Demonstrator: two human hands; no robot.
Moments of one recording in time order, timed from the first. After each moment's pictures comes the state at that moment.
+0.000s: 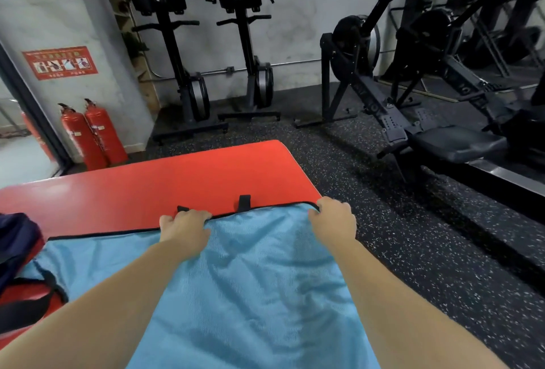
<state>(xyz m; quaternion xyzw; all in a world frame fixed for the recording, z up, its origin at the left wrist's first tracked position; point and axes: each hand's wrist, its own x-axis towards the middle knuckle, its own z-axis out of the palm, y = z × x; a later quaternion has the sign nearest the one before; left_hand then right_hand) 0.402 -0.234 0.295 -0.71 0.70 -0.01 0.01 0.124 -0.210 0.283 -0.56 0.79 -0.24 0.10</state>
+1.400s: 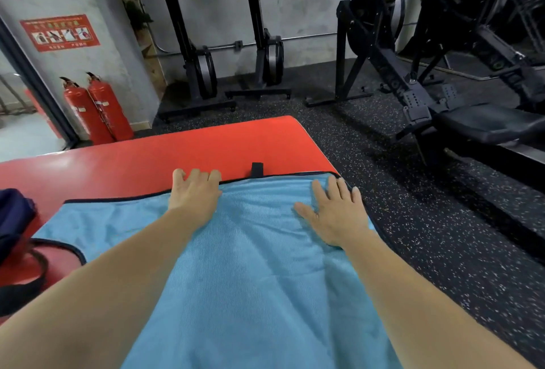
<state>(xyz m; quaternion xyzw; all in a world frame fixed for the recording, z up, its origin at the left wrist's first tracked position) 0.405 -0.283 0.272 -0.66 0.73 -0.19 0.02 0.138 -0.229 0.245 -0.71 0.70 -0.03 0.06</state>
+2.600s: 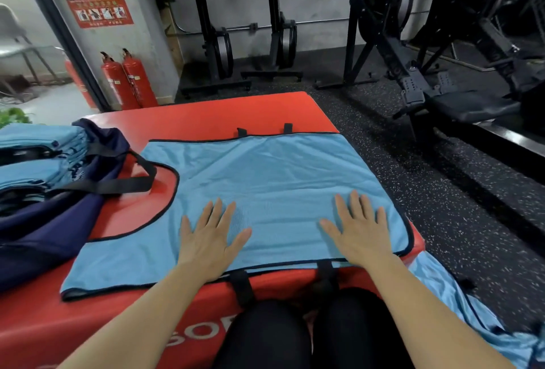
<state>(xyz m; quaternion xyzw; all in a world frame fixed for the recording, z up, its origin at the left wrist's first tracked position) 0.450 0.019 0.252 -0.69 0.73 0.04 0.01 0.154 0.007 0.244 -0.68 0.73 0.00 0.07</state>
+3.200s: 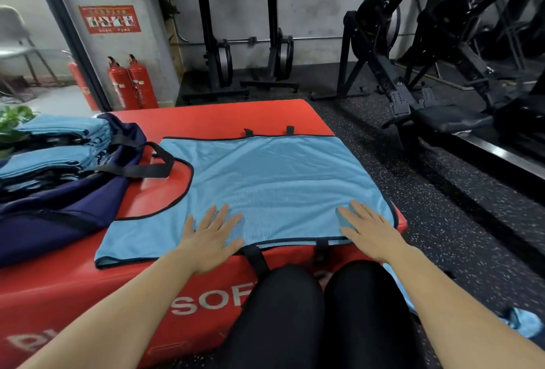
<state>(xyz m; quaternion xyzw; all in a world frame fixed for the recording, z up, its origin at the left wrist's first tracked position) 0.487 0.069 0.260 -0.62 0.77 0.09 0.10 0.129 0.070 0.266 -0.73 0.67 0.02 0.13</state>
